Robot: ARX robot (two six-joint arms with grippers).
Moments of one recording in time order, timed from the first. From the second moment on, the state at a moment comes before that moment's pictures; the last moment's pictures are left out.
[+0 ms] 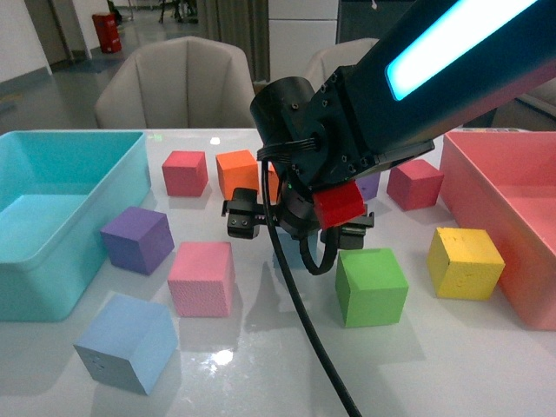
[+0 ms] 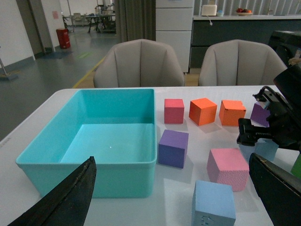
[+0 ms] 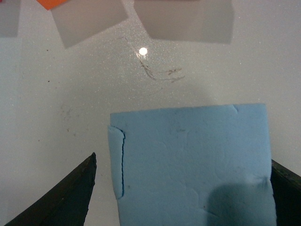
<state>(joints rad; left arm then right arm) 0.00 0.01 0.01 0.00 0.00 -0.01 0.48 2.48 1.78 -0.20 0.17 0.50</state>
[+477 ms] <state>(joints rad) 0.00 0.01 0.01 0.00 0.00 -0.01 0.48 2.27 1.62 -0.12 0.18 0.49</state>
